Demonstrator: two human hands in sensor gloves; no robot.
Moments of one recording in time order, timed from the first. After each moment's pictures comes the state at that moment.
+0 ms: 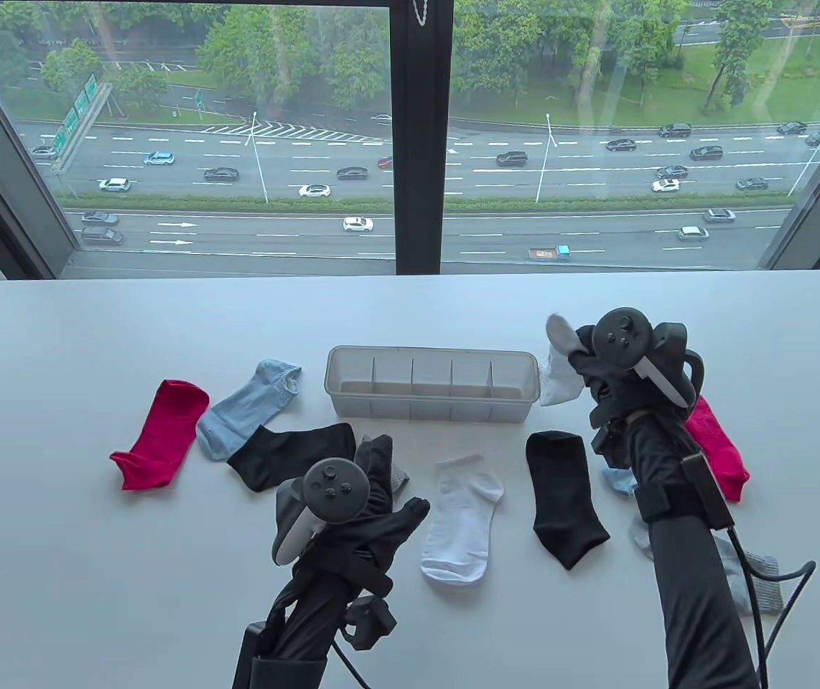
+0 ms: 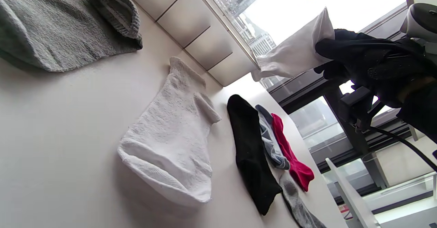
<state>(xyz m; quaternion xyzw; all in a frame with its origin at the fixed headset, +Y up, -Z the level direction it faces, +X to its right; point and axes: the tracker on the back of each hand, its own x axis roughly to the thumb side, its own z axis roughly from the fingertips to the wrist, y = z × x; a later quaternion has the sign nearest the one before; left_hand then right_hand) -0.118 -0.711 -0.301 -0.16 -0.15 0.45 0.87 0.216 -0.610 -0.422 0.02 -0.04 0.98 0.17</state>
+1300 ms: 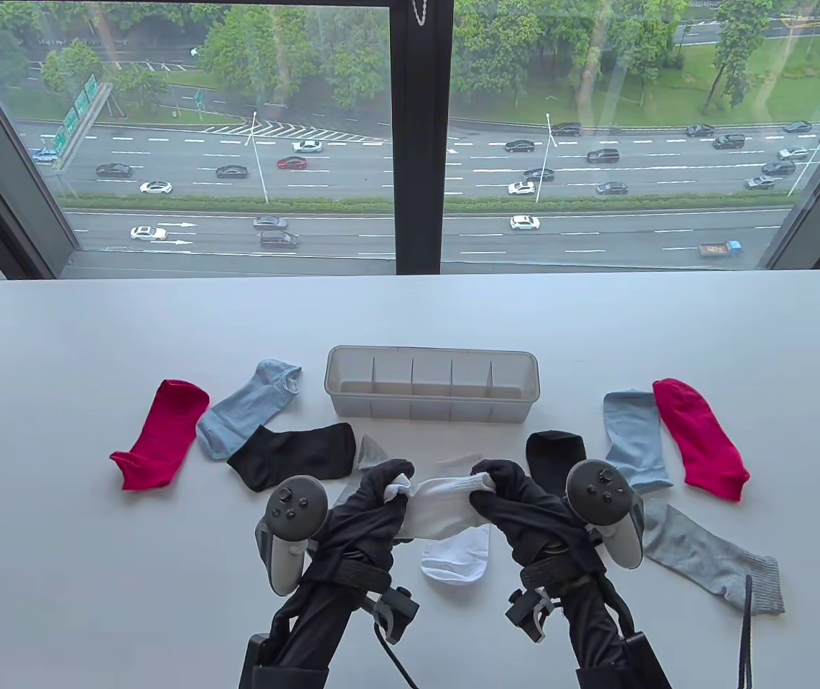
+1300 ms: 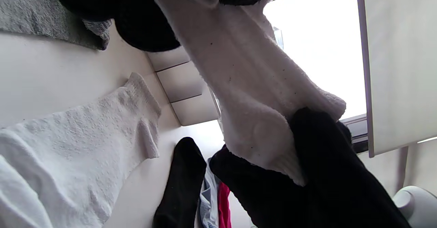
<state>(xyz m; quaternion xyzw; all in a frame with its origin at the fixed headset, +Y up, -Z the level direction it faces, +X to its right) -0.122 -0.719 -0.288 -0.08 -0.06 0.54 0.84 0.146 -0.702 -0.298 0.14 0.06 0.86 0.48</state>
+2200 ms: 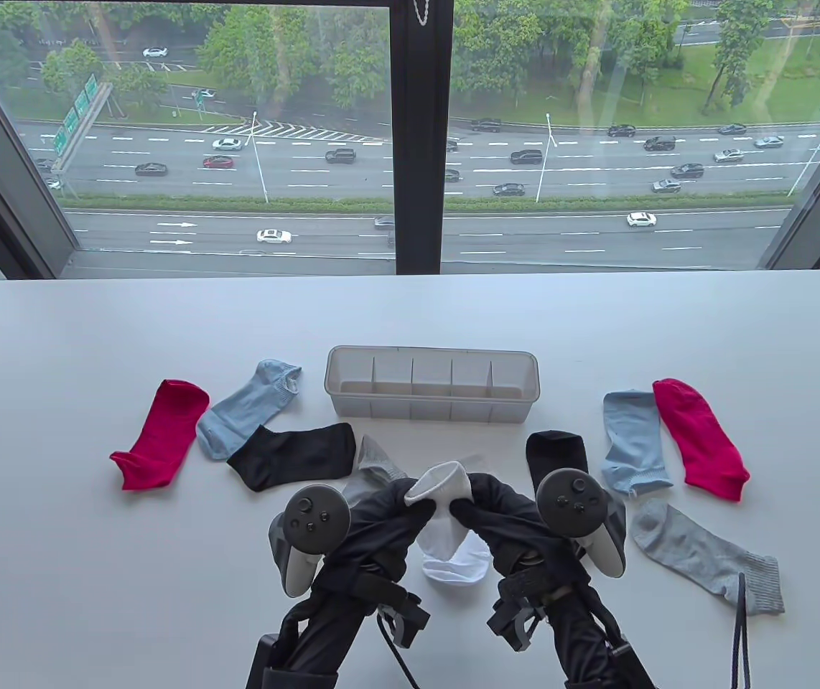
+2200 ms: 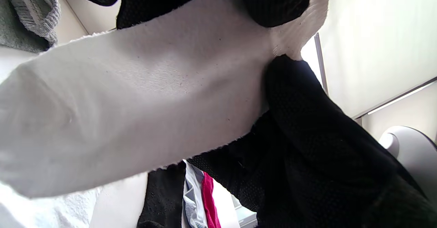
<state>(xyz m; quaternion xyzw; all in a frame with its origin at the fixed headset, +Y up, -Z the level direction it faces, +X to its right) -0.111 -0.710 -0.284 0.00 -0.13 0.54 0.83 0.134 -0.700 -0.289 0.11 0.04 0.87 0.48</state>
